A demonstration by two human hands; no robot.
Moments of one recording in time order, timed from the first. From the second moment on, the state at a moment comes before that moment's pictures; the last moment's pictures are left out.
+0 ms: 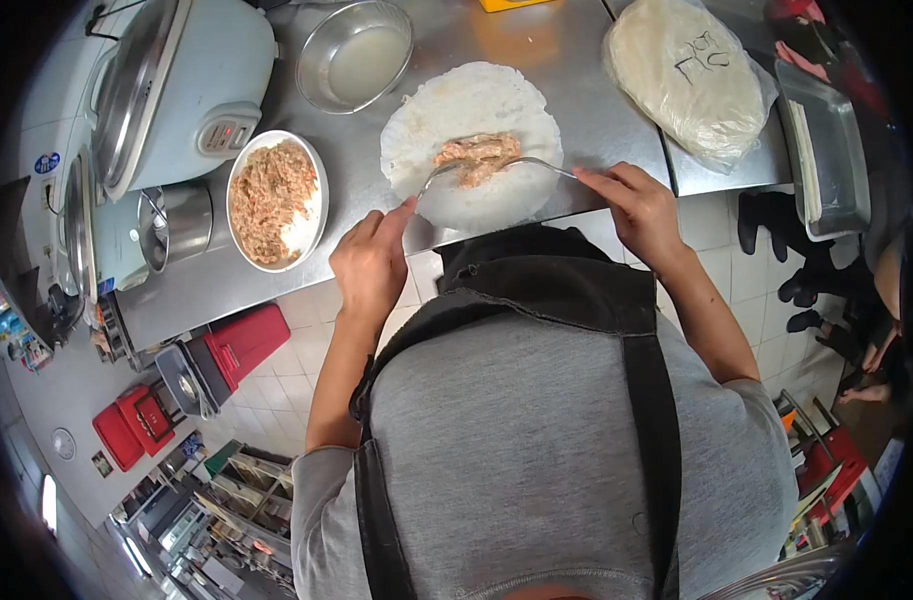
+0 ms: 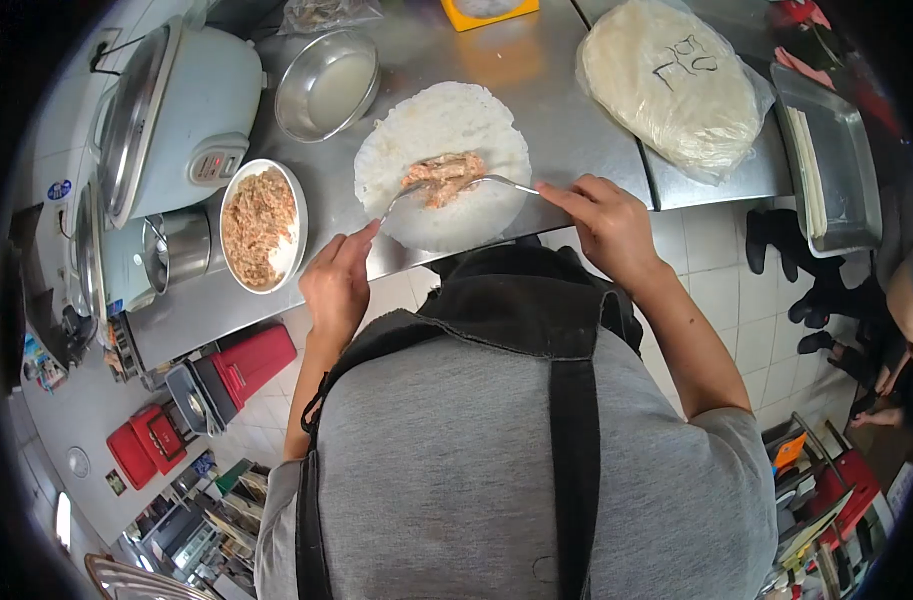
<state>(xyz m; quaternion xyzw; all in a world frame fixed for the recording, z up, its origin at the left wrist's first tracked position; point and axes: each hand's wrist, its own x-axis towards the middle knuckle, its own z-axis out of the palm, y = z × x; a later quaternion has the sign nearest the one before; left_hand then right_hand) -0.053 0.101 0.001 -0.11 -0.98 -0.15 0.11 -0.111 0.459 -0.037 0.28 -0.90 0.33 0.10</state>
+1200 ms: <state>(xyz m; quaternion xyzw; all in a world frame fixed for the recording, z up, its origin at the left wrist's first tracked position) -0.075 0.141 -0.029 -0.14 -0.95 -0.25 0.09 -0.102 0.449 -0.055 0.20 -0.92 0.33 0.08</state>
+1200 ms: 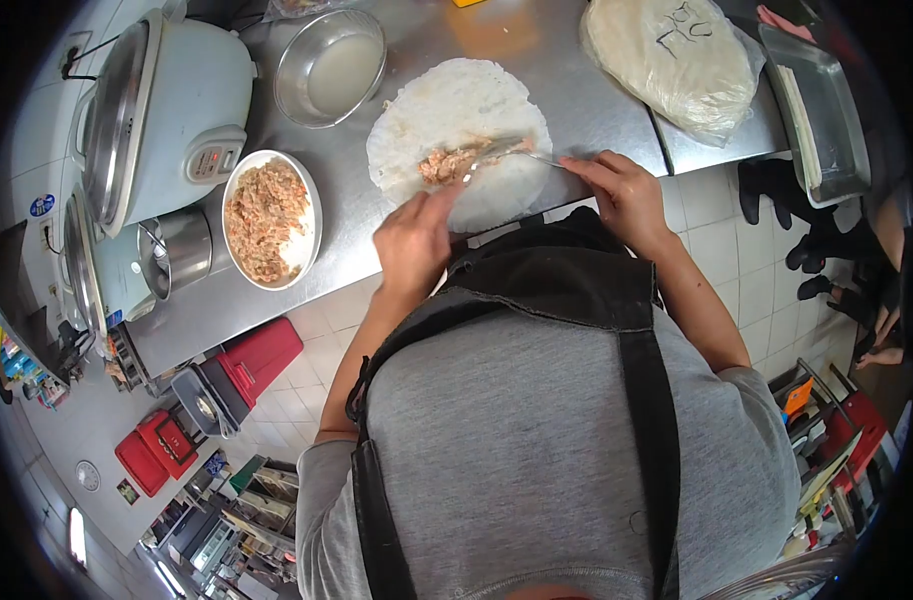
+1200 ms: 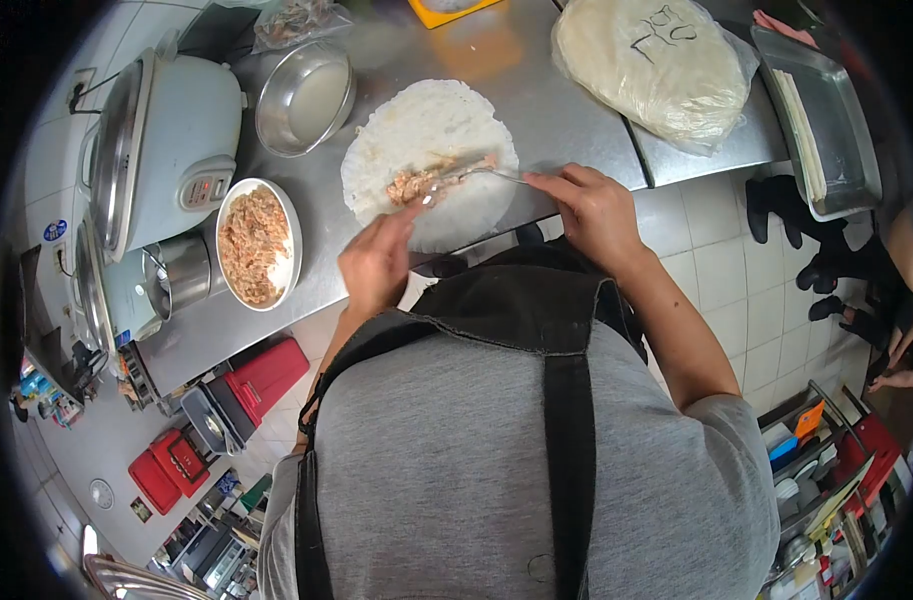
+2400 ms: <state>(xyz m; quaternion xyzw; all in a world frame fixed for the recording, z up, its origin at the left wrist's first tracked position) -0.106 0.157 0.009 -0.27 -0.95 -0.10 0.14 -0.115 0.502 -0.052 0.20 -0.91 0.35 0.02</state>
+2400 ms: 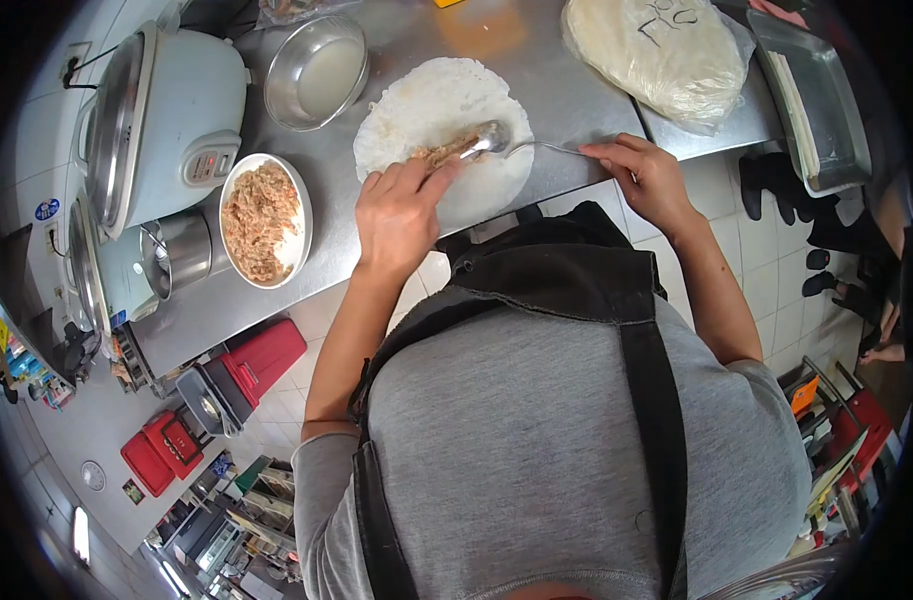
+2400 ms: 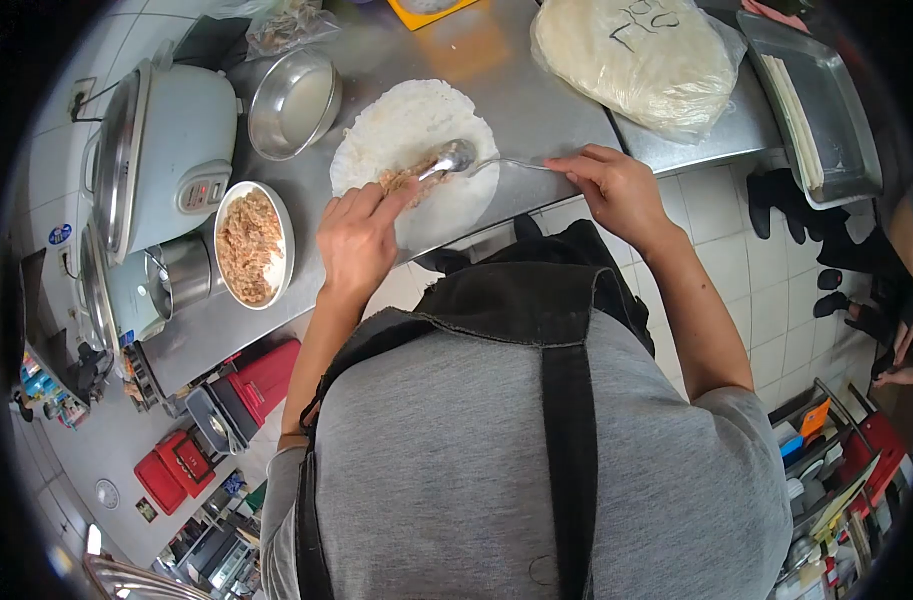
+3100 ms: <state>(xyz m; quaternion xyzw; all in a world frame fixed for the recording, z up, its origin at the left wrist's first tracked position) -0.067 0.161 -0.026 -0.09 -0.95 -0.30 0.09 -0.113 0.475 -0.062 0.19 -0.91 0.37 0.05</state>
